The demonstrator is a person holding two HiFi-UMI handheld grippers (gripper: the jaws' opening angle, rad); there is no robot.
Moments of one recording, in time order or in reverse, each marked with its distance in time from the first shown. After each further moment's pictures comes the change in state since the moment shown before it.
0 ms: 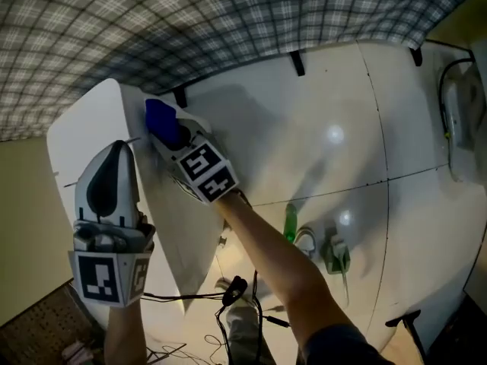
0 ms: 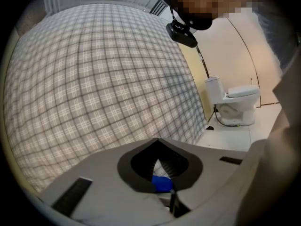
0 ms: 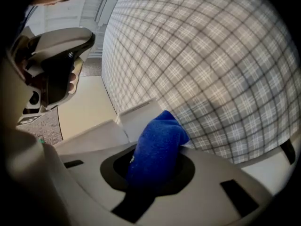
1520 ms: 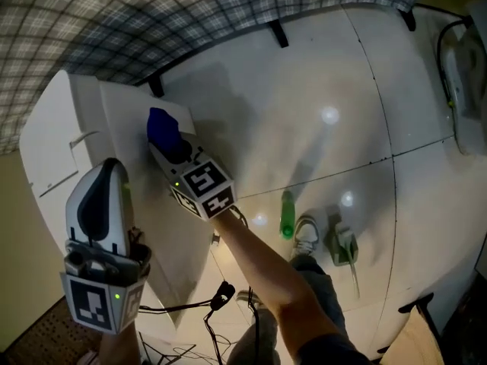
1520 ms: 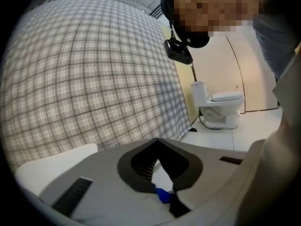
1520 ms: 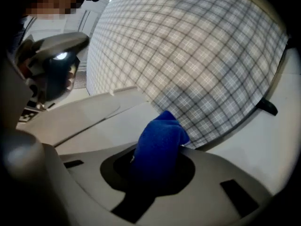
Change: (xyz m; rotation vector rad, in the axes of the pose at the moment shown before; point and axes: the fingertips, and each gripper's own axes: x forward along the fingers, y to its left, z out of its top) left arm -0.001 -0.061 -0.037 -0.037 -0.021 -0.182; right arm -0.038 -0.027 -0.085 0.203 -0.127 -0.151
